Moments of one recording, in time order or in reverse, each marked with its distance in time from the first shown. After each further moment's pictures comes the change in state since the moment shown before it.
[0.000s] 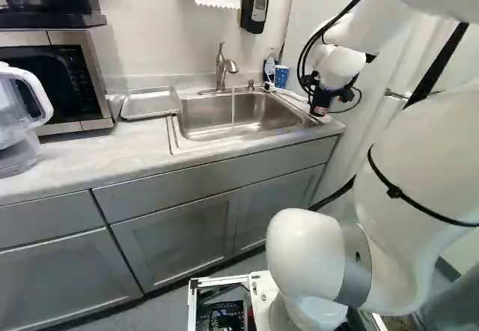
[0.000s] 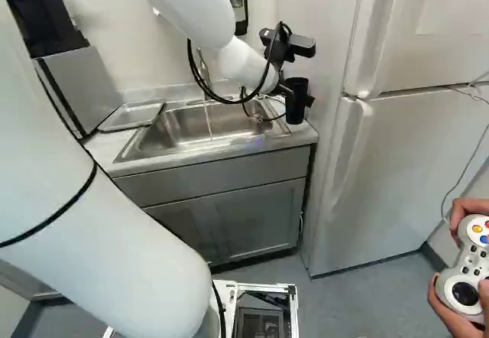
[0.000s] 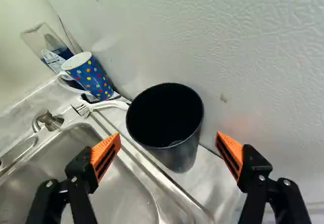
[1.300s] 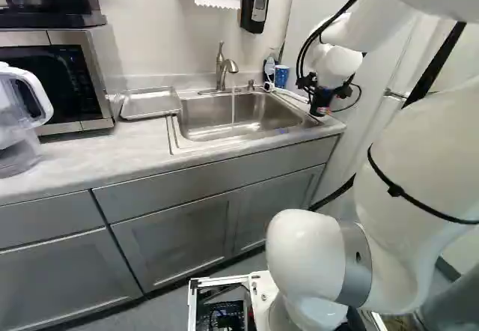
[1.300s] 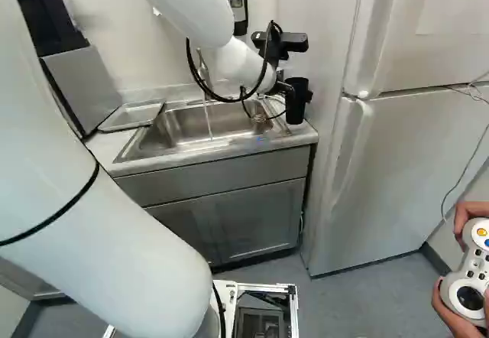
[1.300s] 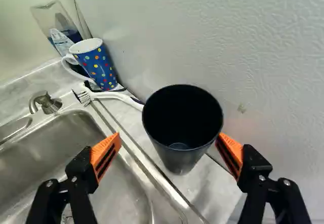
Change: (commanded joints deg) arm 1.3 0.0 0.0 0.0 0.0 -8.5
